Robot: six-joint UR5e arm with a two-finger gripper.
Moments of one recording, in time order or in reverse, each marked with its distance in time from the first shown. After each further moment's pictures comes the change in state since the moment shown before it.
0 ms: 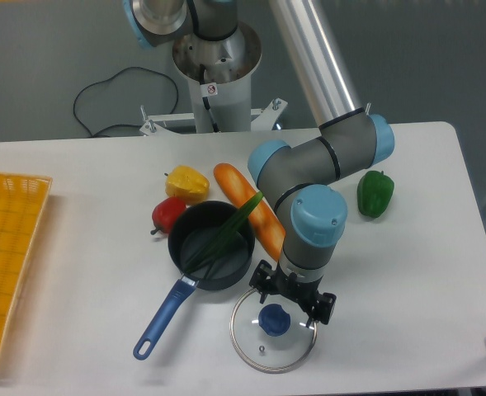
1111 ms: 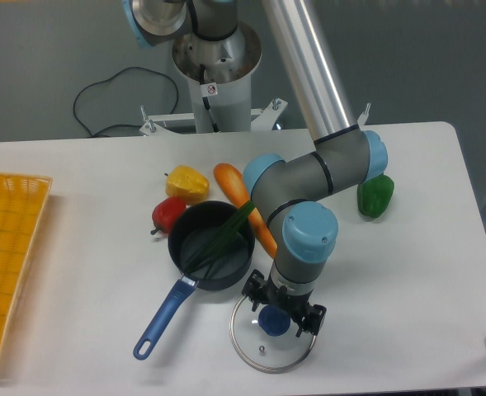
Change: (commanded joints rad) arm -0.021 -0.034 0.020 0.002 0.006 0.012
